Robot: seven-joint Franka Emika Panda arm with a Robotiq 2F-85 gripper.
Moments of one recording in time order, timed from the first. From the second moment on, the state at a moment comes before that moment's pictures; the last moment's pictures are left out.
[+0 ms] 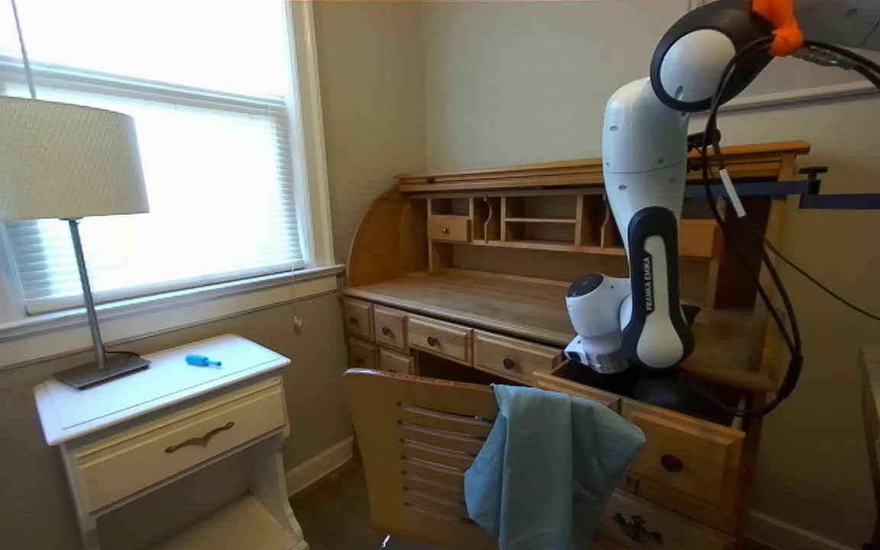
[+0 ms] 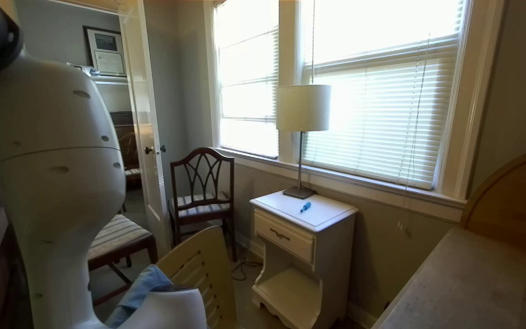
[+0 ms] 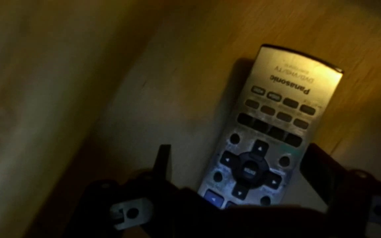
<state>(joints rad) 0.18 1.17 -0.38 -1.99 -0.39 2.95 -0.21</state>
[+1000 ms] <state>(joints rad) 0.17 1.20 -0.38 -1.96 -0.39 2.94 -0.19</state>
